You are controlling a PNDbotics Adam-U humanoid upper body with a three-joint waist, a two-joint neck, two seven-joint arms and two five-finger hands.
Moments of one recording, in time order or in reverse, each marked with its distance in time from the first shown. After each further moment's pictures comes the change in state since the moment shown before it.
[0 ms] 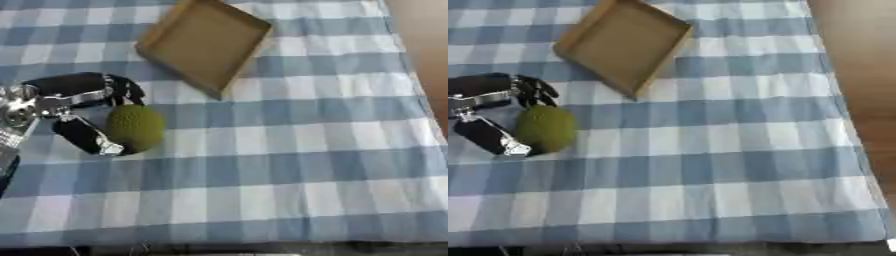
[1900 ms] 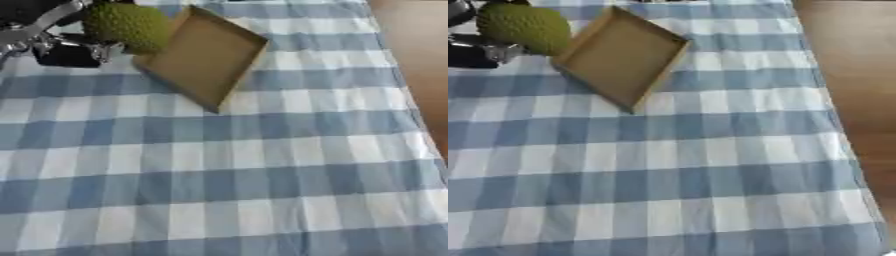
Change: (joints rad) left arm -0.204 0.044 0.113 -0.058 -0.176 -0.256 0.529; right arm -0.065 0.038 0.001 -0.006 -0.023 0.014 -0.019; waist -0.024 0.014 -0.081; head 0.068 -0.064
